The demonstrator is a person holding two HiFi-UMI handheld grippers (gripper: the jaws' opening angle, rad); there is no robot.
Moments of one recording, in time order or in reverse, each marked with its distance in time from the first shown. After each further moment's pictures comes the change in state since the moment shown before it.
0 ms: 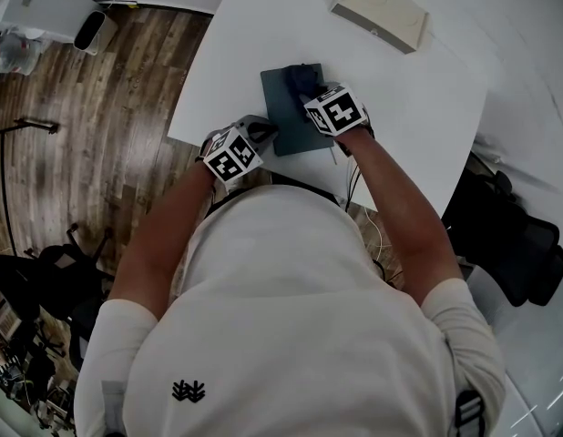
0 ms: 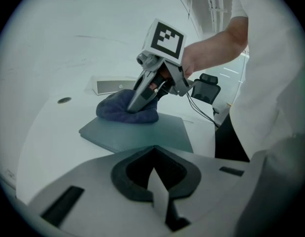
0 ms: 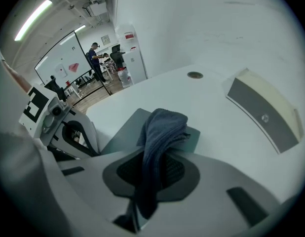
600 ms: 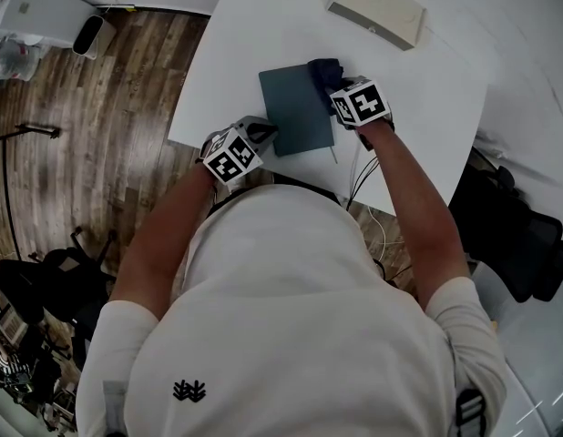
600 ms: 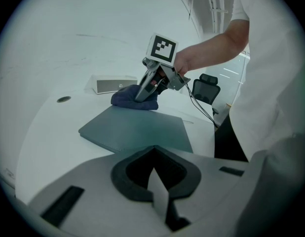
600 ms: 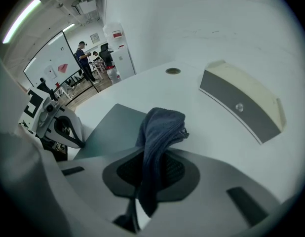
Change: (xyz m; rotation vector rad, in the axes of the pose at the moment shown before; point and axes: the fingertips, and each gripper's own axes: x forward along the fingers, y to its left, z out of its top) left arm -0.001 -0.001 0.000 -0.008 0.005 -0.008; right arm -0.025 -0.059 -0.025 0.077 0.037 -0.088
